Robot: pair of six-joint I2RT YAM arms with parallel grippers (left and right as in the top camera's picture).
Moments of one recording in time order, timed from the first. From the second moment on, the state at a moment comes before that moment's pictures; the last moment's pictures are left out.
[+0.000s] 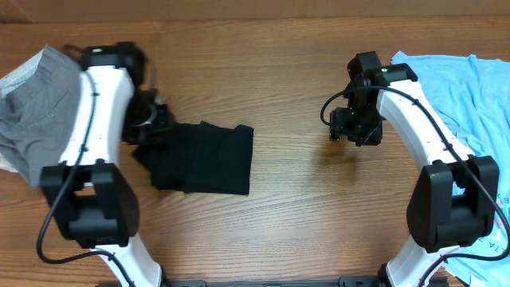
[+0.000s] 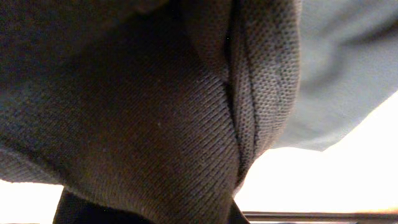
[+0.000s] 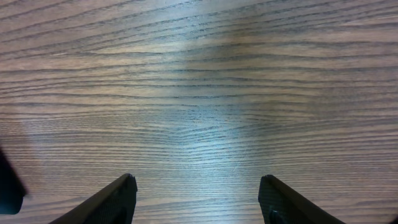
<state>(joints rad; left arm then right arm) 0.00 1.95 1.73 -1.55 0.10 -0.17 0.16 1.89 1.50 -1.20 -0.11 0.25</state>
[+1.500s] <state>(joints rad) -0.02 1.82 1.77 -1.44 0.12 -0.29 0.48 1.89 1.50 -1.03 -0.62 -0.09</state>
